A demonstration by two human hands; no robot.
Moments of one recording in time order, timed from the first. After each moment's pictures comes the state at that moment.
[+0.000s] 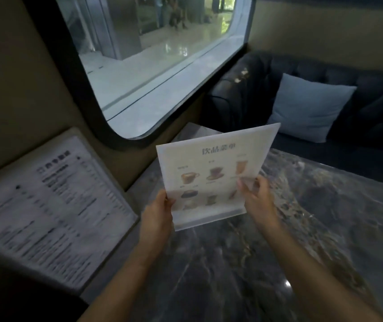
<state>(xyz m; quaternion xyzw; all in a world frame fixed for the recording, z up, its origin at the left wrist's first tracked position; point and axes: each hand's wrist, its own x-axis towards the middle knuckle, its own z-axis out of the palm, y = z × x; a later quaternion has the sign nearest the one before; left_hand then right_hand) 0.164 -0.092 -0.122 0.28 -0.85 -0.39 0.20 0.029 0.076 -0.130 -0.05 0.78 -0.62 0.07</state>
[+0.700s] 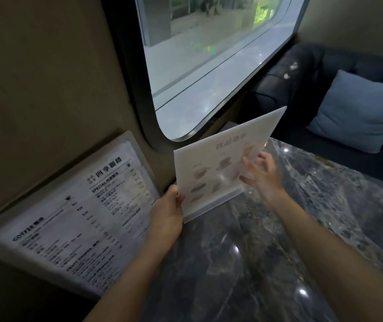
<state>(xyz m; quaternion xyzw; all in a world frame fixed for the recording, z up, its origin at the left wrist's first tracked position) 0.168 -0.185 -0.116 0.34 -0.84 -0.40 0.15 -0.018 -0.061 -0.120 -0.09 0.68 -0.70 0.20</state>
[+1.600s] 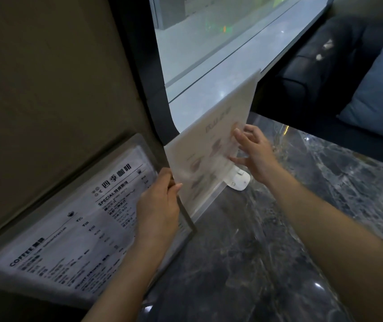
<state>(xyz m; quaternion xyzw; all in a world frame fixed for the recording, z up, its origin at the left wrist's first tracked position) 0.178 -0.214 -0.074 0.36 -0.82 -0.39 0.22 -0.041 -0.146 -0.113 -0.14 0.61 -0.72 0.30</state>
